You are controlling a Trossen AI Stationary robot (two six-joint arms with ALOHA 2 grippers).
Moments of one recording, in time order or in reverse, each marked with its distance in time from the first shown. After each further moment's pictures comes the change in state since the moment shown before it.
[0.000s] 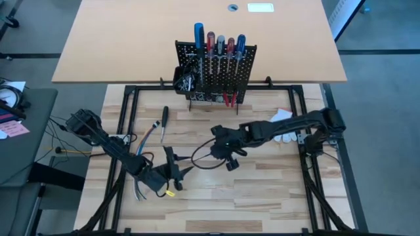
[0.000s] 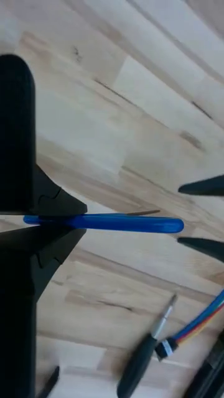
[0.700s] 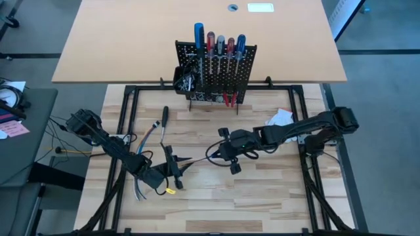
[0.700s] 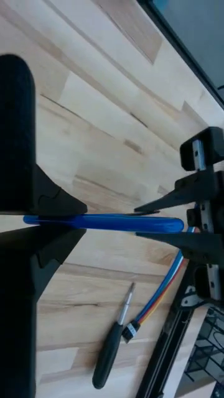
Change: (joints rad) left arm 0.020 0.000 -0.040 0.119 0.002 -0.028; right arm 0.033 -0.153 -0.304 0.427 -0.009 0.124
